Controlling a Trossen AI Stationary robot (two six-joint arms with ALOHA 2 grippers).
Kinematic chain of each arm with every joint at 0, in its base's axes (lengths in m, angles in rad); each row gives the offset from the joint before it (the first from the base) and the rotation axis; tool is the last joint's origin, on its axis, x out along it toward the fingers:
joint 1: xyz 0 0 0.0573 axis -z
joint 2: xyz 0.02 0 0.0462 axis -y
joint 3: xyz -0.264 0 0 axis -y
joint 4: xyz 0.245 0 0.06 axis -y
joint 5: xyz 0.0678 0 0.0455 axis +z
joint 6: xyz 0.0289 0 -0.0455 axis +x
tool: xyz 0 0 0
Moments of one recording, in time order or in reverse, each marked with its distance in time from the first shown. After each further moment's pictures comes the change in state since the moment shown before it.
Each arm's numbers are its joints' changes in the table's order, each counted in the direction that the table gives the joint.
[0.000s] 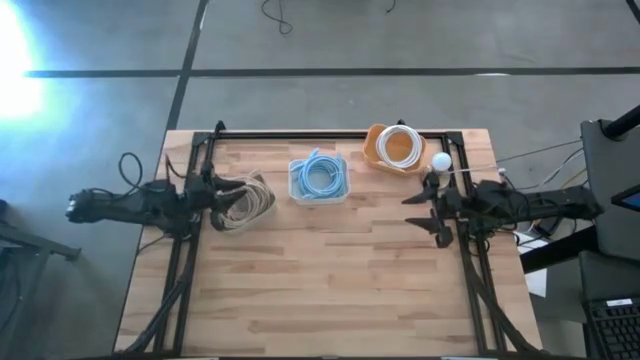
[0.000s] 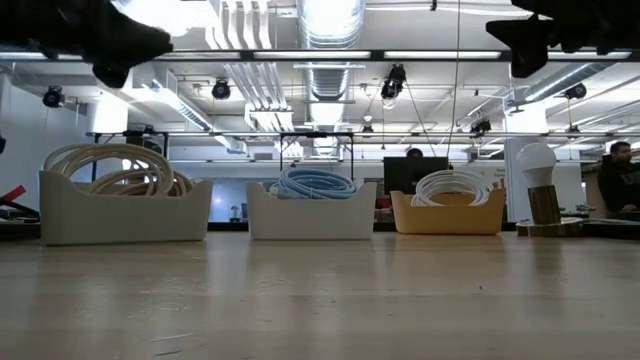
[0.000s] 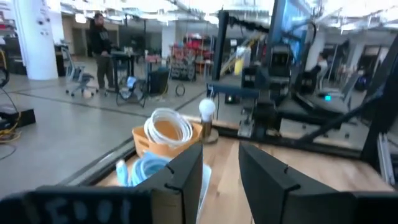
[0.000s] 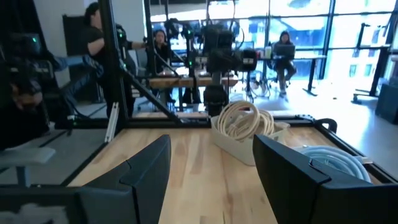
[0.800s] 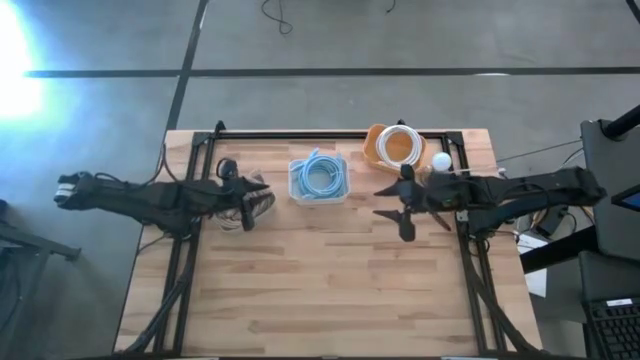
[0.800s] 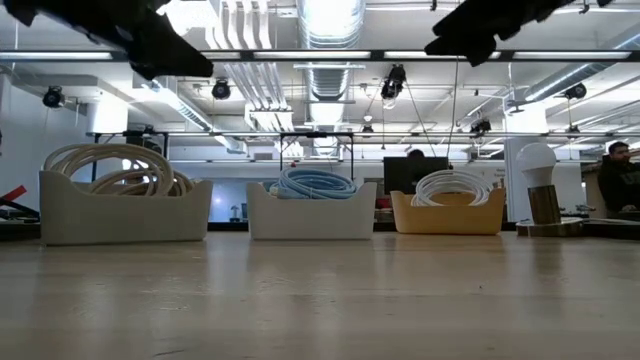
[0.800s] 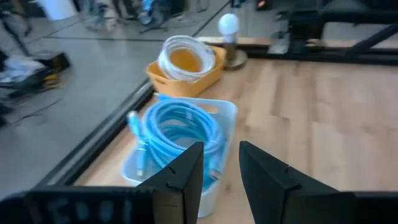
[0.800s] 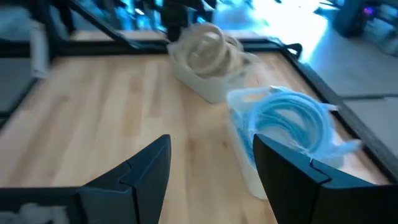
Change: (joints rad) left arm 0.000 -0.439 0.281 -0.172 0.100 -0.003; right arm 0.000 -0.573 0.474 -0.356 -0.189 0.004
